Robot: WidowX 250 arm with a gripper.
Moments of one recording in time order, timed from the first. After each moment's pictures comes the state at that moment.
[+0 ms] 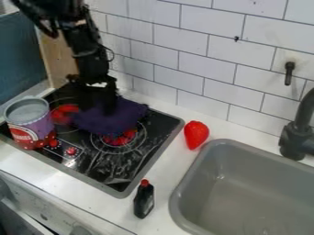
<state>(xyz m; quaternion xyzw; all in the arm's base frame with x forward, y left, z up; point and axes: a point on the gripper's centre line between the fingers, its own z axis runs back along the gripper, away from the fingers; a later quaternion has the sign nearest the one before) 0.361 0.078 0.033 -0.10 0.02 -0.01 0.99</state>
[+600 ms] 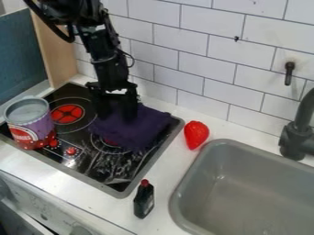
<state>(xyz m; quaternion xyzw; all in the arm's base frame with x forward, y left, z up) 0.350 0.040 0.034 -0.12 0.03 -0.02 0.99</state>
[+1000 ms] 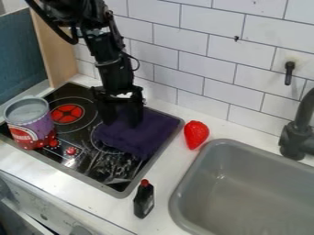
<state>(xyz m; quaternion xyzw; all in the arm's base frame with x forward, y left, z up) 0.341 0.029 0.039 -0.13 0.04 -0.02 0.99</state>
